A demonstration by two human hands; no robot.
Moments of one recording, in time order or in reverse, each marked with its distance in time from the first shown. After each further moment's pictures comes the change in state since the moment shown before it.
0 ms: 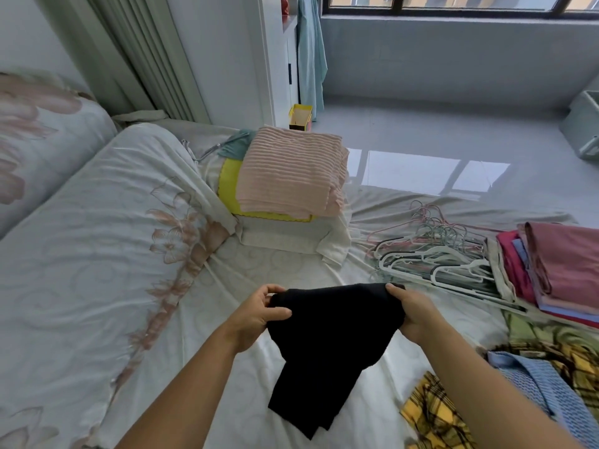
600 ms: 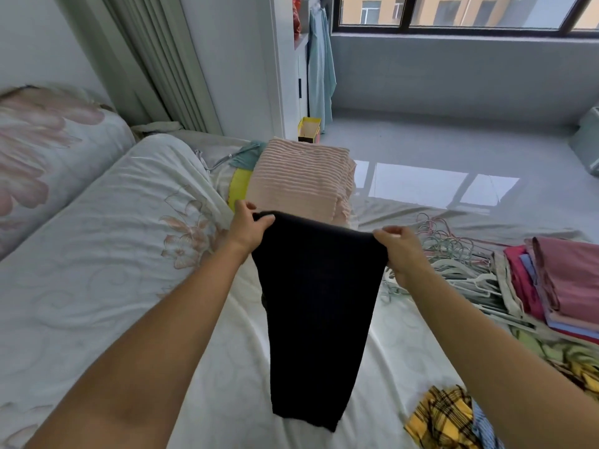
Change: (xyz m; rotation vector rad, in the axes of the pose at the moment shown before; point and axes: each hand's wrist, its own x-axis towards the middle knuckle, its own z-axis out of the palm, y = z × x) left_hand 0.028 0.137 -0.003 0.441 0.556 0.410; right_hand -0.008 -0.083 0.061 -0.267 0.070 -0.424
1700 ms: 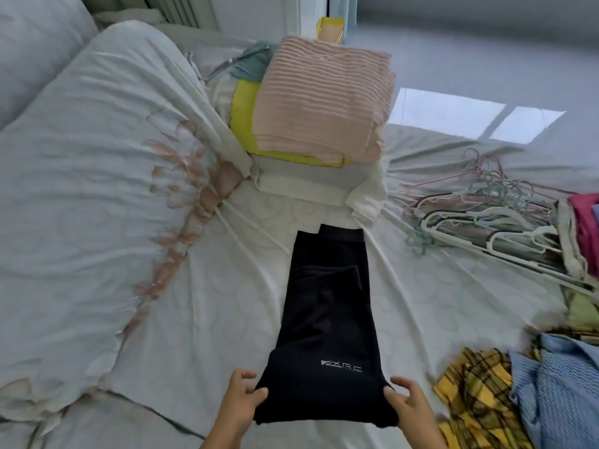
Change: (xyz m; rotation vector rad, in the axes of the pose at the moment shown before) left_hand -0.202 -0.292 0.016 -0.057 -0.208 -0.898; right_hand -0.118 0.288 0.003 -0.249 -0.062 0.612
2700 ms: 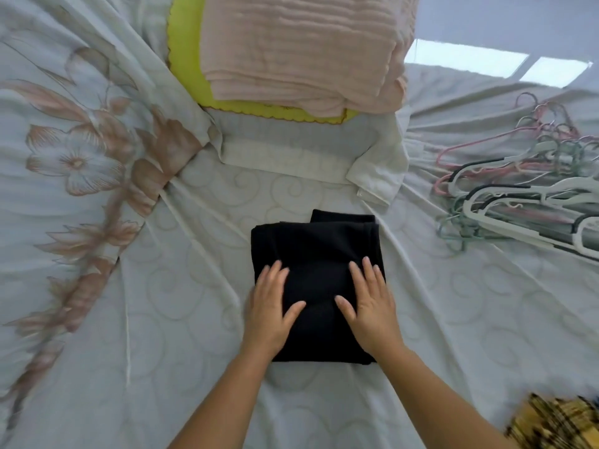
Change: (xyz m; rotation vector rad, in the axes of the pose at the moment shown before) left_hand 0.202 0.100 0.093 0.704 0.252 0.865; right_hand 0.207 -0.096 0.080 -0.806 0.110 -0.656
